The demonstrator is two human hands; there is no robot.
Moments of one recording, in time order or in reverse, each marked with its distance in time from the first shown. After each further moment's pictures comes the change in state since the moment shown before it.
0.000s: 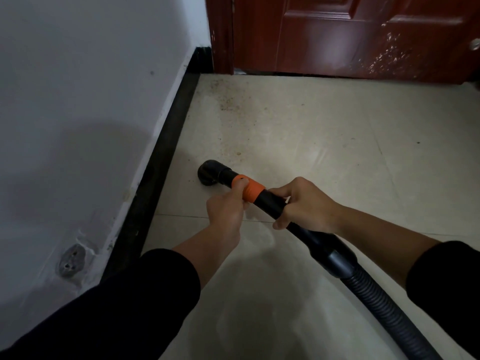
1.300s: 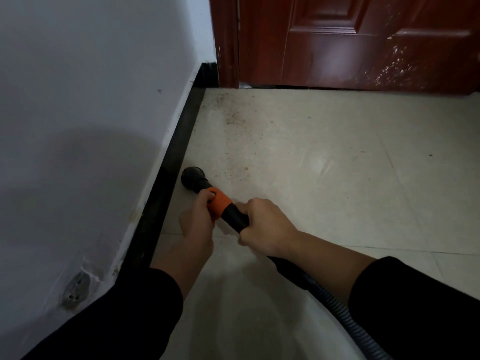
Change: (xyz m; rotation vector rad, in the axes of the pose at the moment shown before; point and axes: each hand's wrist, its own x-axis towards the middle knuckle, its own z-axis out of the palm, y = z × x) left_hand 0.059 0.015 -0.042 -0.105 0.098 -0.007; right_hand 0.044 -0.044 0.055 -0.148 0.074 -0.132
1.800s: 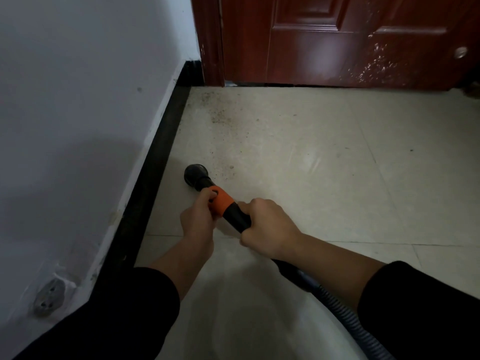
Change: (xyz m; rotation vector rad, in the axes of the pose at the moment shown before) left_hand -0.013 -0.011 0.026 -0.016 -0.033 0.019; right_hand -0.018 0.022 -0.013 -0.003 0.033 0.051
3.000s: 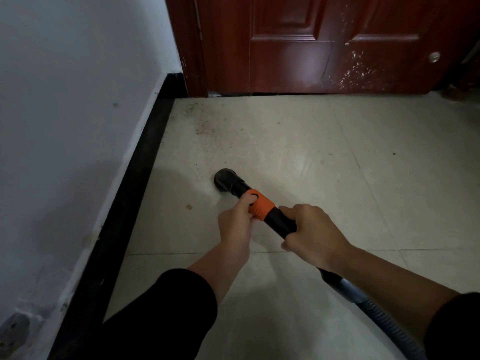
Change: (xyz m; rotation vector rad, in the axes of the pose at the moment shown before) left_hand -0.038 -0.018 0.081 0.076 -0.198 -0.068; right_hand -0.030 0.076 -0.045 -0.044 0.143 0.169
